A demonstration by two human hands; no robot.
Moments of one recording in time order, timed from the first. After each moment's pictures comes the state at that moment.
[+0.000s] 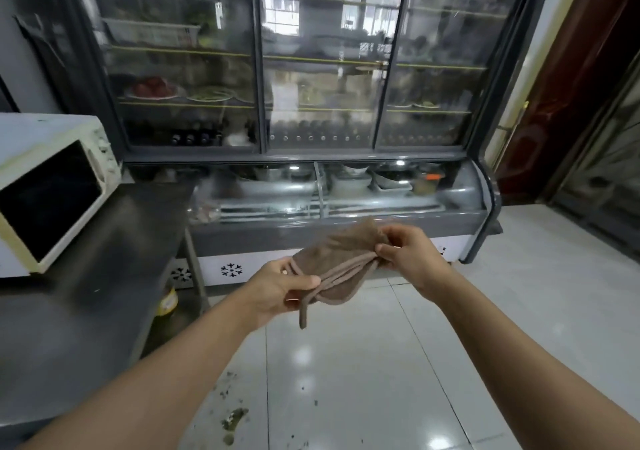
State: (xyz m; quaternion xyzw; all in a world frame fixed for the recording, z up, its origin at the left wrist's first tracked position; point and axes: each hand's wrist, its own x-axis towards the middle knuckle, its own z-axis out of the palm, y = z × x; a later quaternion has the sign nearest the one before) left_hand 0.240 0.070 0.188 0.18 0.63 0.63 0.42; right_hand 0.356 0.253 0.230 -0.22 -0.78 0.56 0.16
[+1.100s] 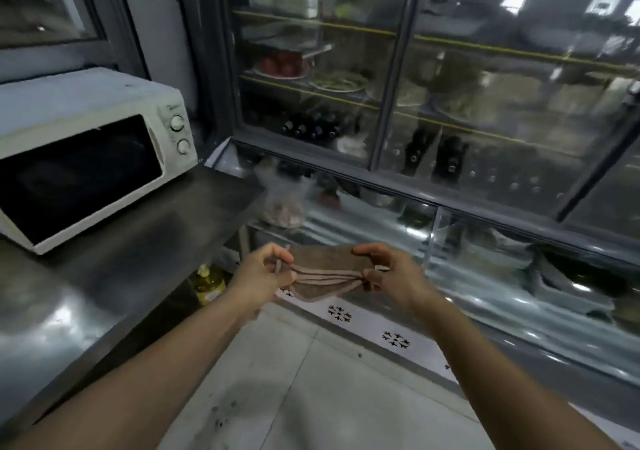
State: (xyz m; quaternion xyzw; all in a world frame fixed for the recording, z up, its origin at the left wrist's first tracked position) left_hand -0.069 0.255 0.134 -0.07 0.79 0.60 0.09; right_hand -0.064 0.472 0.159 -0.01 -0.81 0.58 -0.10
